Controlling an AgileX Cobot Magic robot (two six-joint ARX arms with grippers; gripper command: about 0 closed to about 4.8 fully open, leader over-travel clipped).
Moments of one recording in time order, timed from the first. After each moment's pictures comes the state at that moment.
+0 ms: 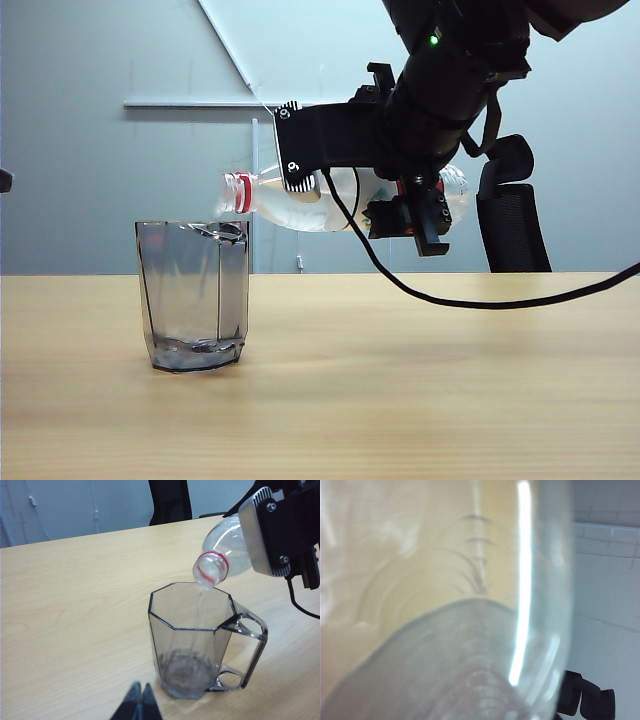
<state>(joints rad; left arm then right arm) -0.57 0.01 0.01 -0.09 -0.04 0.03 0.71 1.59 0.87 0.27 0.45 -1.42</state>
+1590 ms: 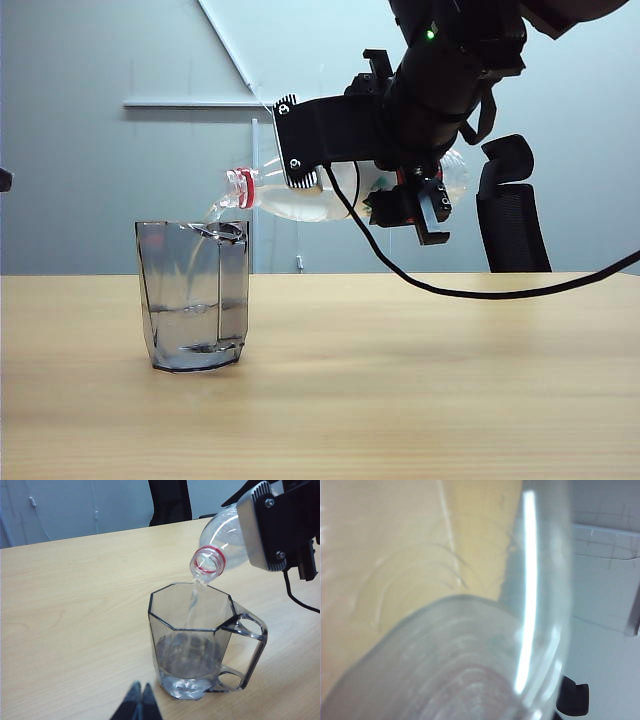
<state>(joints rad) -0.57 0.00 0.01 -0.09 -0.04 0.03 0.71 1.59 0.87 0.32 0.47 -1.49</state>
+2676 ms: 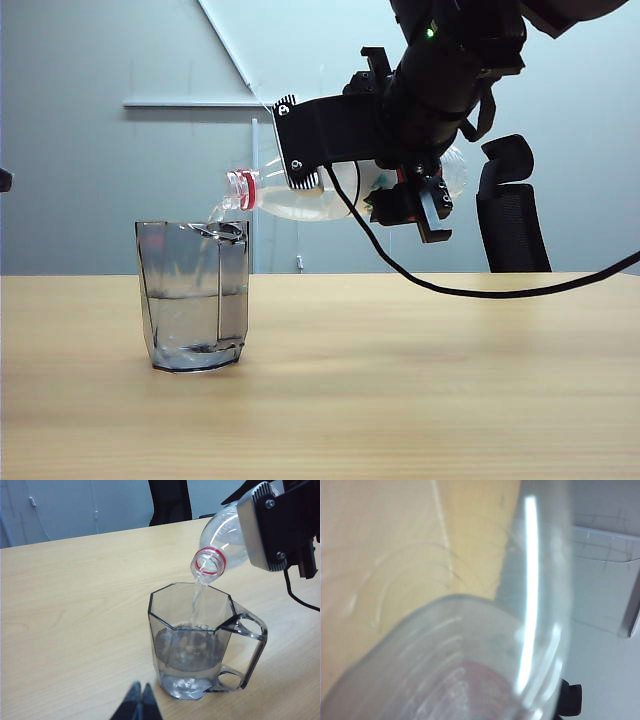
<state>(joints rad) -0.57 0.00 0.01 -0.09 -0.04 0.03 0.71 1.58 0.87 0.33 0.47 -1.52</state>
